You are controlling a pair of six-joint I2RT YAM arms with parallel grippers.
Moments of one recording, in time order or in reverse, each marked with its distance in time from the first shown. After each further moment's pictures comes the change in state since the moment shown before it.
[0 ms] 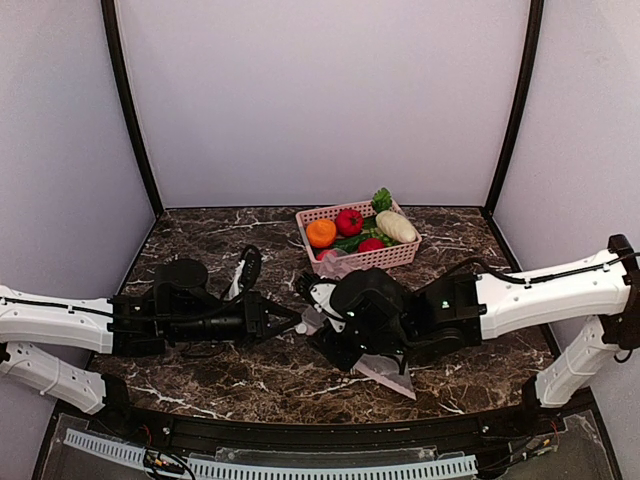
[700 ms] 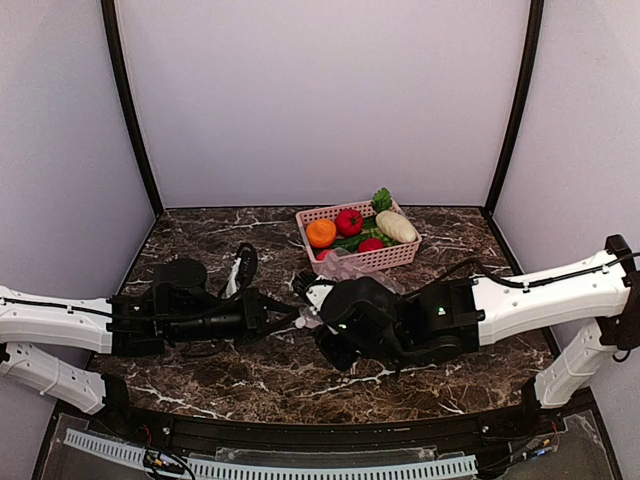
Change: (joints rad) left arm 0.000 -0.004 0.000 -0.001 -0.052 -0.016; right arm 0.050 0.029 0.048 -0.044 0.196 -0.015
